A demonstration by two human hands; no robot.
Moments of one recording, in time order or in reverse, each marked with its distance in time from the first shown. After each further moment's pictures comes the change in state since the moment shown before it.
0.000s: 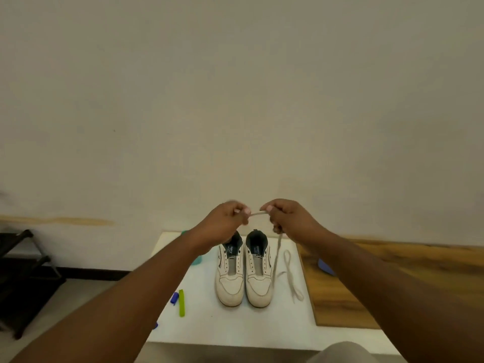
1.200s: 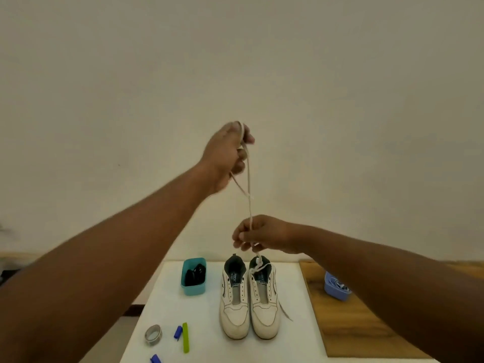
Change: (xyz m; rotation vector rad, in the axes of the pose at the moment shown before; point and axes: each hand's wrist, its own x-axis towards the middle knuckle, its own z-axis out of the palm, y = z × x) left_hand 0.026 0.178 -0.047 -0.483 0.158 0.358; right_hand 0.038 -0.048 0.016 -0.197 -0.454 0.085
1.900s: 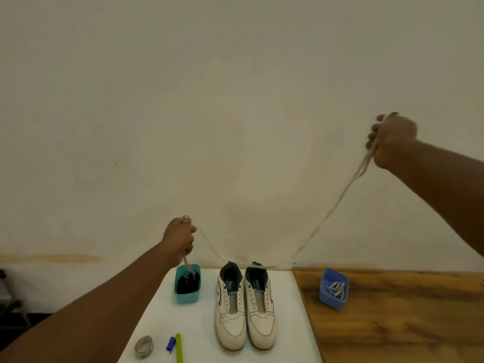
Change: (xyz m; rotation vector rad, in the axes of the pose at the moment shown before) left_hand -0.037 -0.156 -0.147 0.123 0.432 -0.509; right_hand -0.084 -0.101 -0.198 0.812 1.416 -0.166
